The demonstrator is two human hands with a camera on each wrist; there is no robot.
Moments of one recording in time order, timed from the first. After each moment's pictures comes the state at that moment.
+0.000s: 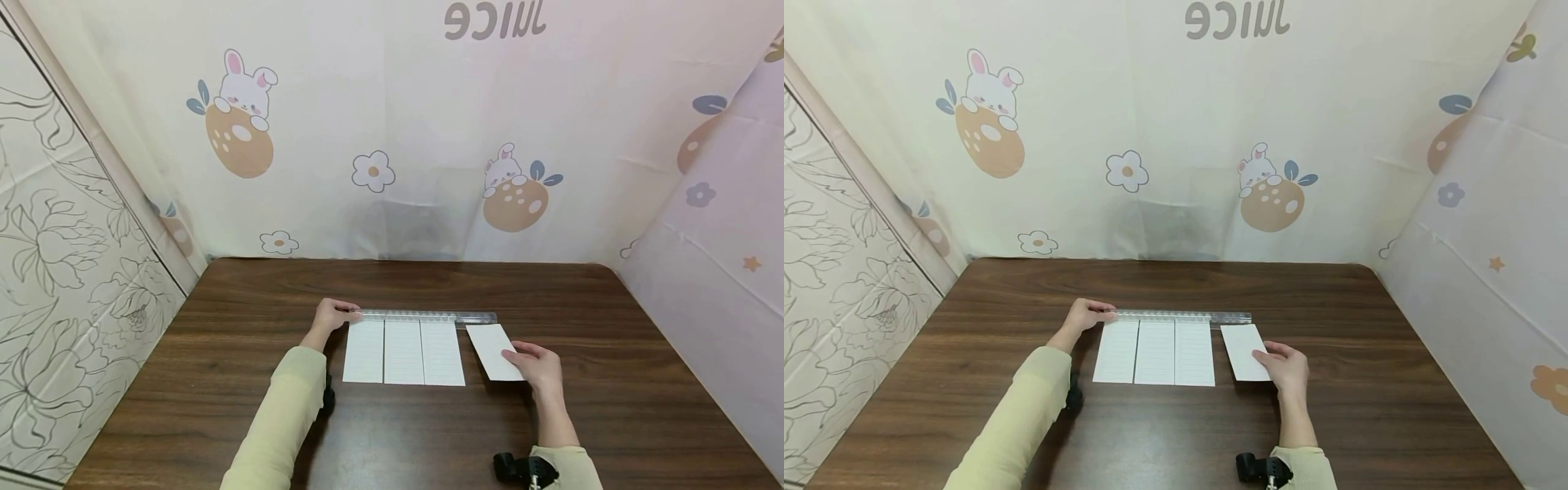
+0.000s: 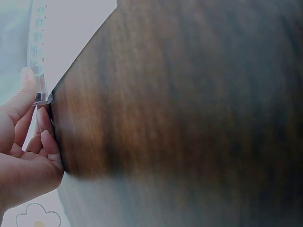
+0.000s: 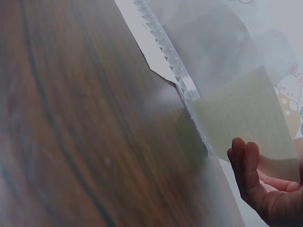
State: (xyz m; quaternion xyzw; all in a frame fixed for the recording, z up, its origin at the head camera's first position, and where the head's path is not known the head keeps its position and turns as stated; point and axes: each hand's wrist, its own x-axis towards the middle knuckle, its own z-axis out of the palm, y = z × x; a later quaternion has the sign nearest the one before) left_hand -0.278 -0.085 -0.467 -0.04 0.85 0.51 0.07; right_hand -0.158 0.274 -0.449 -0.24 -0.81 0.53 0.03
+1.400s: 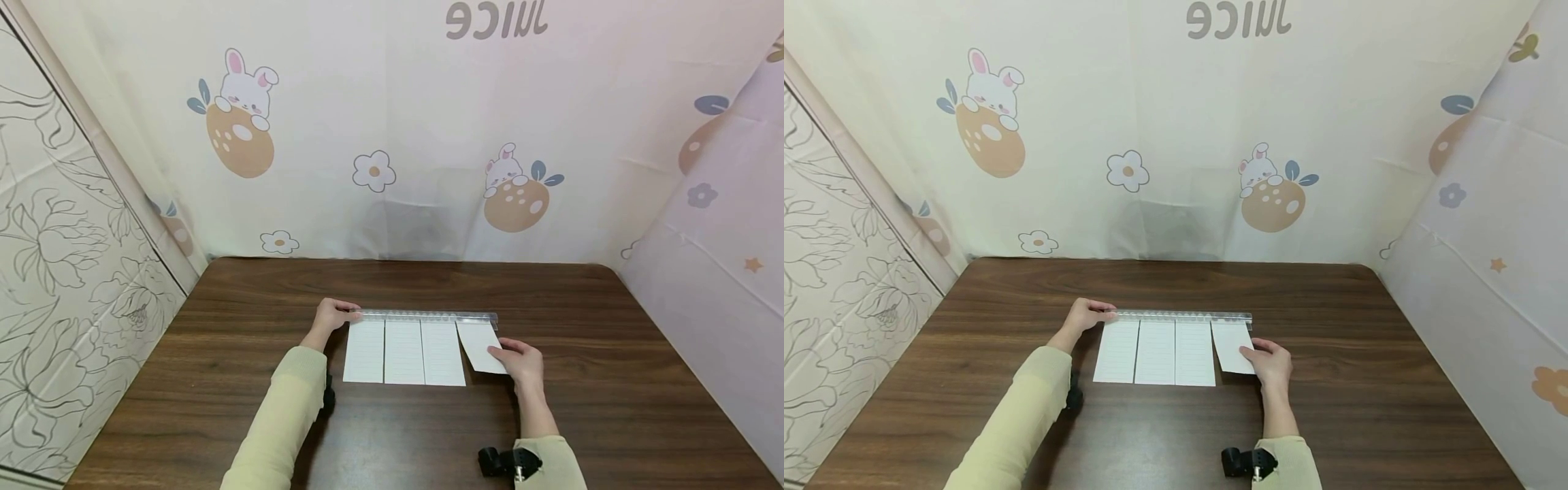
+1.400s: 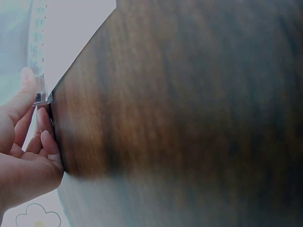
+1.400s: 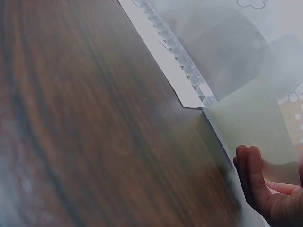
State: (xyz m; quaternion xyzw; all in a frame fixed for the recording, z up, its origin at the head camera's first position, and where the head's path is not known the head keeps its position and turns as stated) left_hand -0.279 -0.085 -0.465 -0.05 0.85 0.53 0.08; right_hand -0.173 0.250 -0.461 -0.27 -0.80 0.54 0.05
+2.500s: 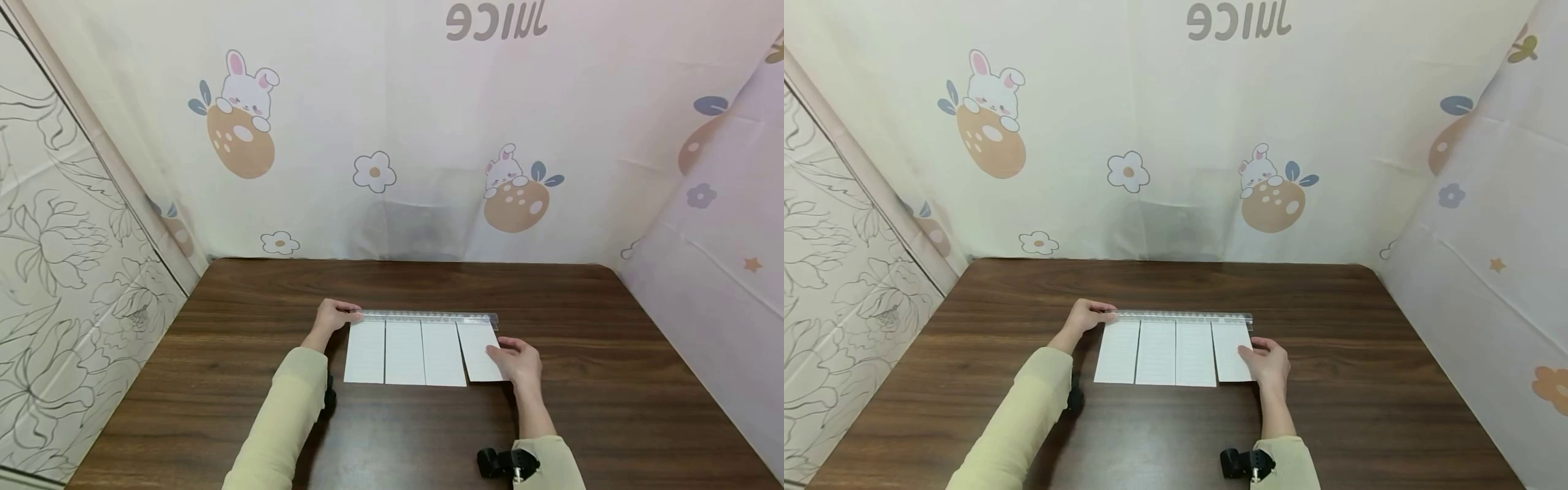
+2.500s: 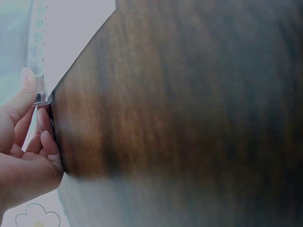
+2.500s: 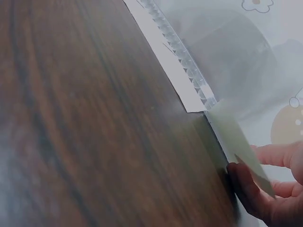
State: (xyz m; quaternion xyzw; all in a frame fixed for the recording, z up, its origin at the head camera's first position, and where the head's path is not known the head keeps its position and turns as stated) left_hand -0.278 -0.085 -0.466 -0.05 0.85 0.52 0.07; right_hand -0.167 0.245 -0.454 -0.25 -0.82 0.51 0.03
